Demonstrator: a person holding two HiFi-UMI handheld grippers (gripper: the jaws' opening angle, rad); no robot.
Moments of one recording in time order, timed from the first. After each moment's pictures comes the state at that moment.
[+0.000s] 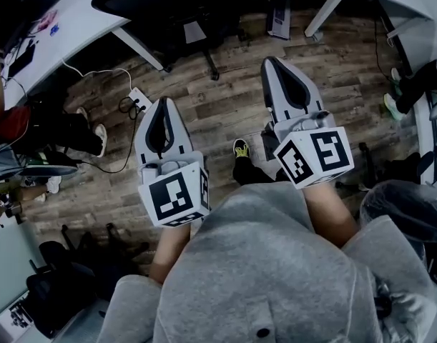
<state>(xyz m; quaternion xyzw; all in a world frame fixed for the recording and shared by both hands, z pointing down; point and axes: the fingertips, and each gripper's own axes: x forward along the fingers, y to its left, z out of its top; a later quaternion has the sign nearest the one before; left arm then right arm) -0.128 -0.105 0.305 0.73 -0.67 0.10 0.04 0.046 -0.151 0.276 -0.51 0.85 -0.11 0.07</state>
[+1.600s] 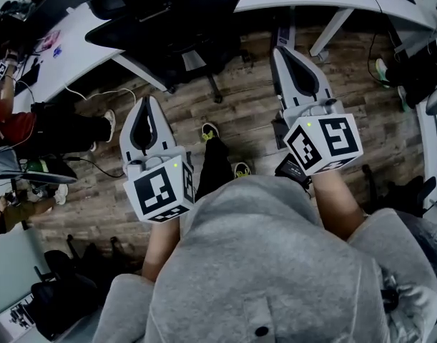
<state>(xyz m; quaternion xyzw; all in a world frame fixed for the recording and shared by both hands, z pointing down) -0.123 -0.212 0.282 0.71 -0.70 0.11 -0.01 0.098 -0.272 0.261 -0.50 0.86 -0.07 0.08</state>
